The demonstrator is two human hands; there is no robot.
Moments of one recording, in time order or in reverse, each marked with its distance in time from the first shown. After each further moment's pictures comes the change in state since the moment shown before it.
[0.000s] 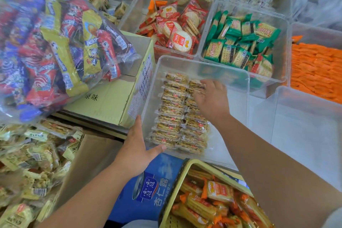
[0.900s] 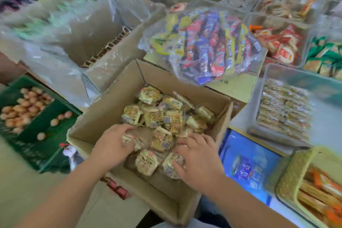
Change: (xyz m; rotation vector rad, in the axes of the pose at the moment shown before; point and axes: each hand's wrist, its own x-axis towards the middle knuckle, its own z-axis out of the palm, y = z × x) left_hand -0.191 -0.268 -0.263 0.361 0.373 0.019; right_hand -0.315 -0.300 0.116 -0.377 -0.382 -0.683
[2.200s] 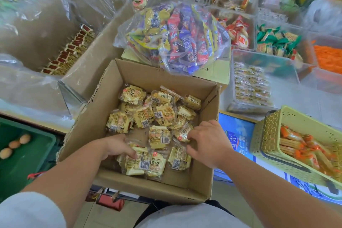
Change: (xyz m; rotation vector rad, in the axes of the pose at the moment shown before) left_hand 0.110 -0.077 0.042 -0.162 -0.778 -0.160; right_hand 0.003 -0.011 0.014 -0.210 0.040 0.240
